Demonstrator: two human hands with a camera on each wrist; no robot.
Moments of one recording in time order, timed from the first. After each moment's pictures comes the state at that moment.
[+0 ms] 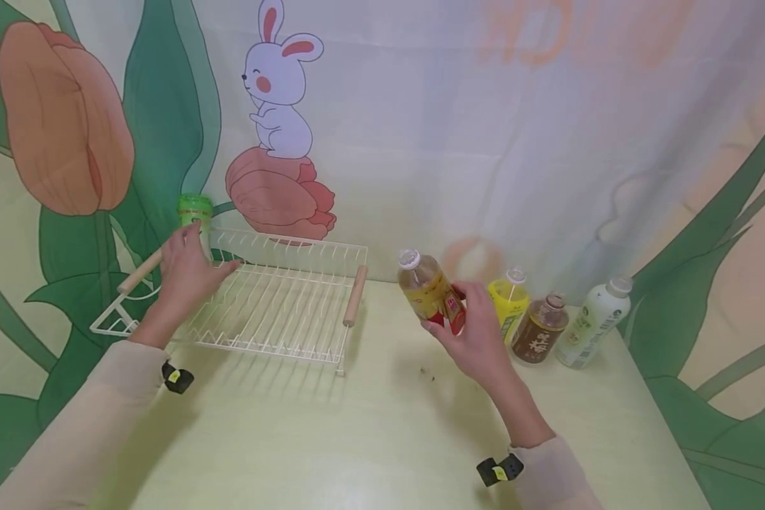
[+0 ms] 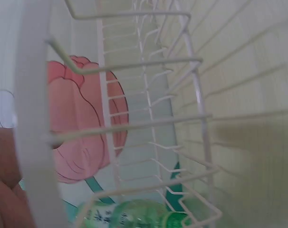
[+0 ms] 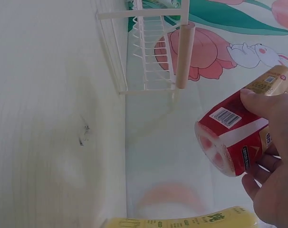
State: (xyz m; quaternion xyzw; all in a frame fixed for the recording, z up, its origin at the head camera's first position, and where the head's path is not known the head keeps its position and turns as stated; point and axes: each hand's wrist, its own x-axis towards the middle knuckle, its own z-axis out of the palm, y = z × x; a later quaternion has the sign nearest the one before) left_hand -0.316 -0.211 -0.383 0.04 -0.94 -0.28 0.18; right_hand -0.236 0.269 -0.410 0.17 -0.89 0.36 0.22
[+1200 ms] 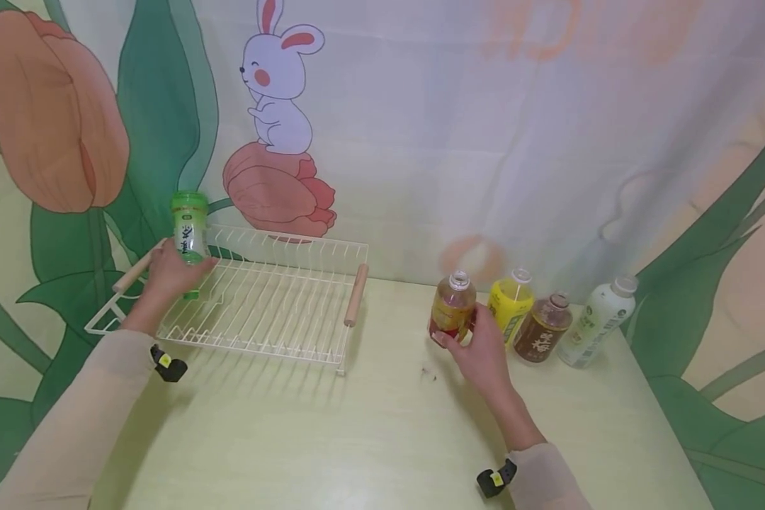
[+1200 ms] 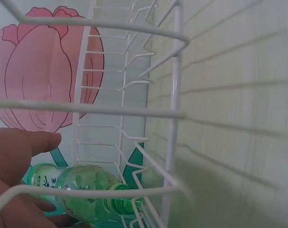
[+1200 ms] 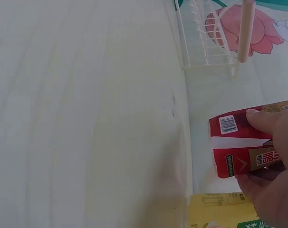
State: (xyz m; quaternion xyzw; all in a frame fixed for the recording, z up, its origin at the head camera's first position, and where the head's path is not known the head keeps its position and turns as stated) left_hand -0.339 -0.262 -0.414 0.11 -0.92 -0.38 0.06; right_hand -0.257 0.288 -0.477 0.06 -0.90 0.41 0.15
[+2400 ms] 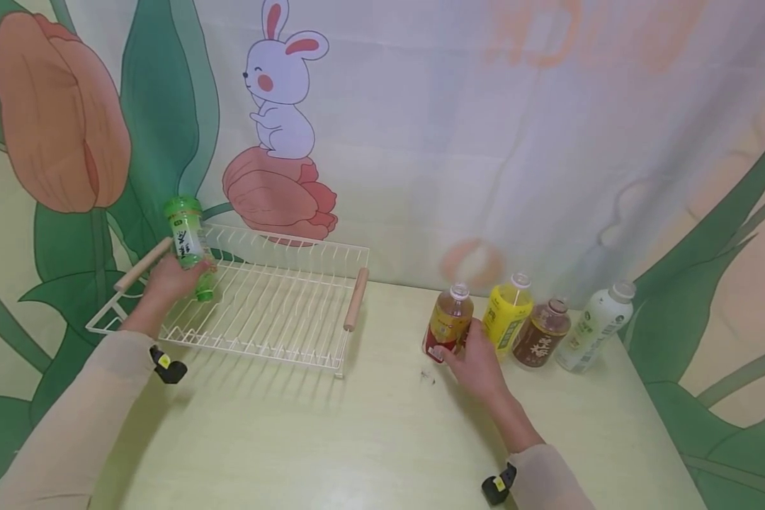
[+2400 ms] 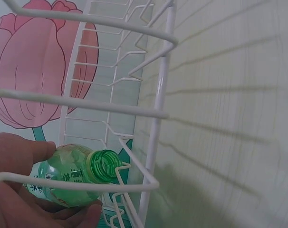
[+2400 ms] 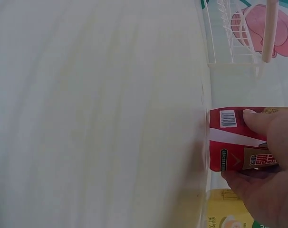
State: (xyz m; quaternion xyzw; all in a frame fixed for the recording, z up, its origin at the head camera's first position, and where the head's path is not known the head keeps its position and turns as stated) left_hand -0.343 -0.274 -0.424 0.11 -0.91 -0.41 0.03; right_hand -0.263 0.294 -0.498 0.05 -0.92 0.39 0.05
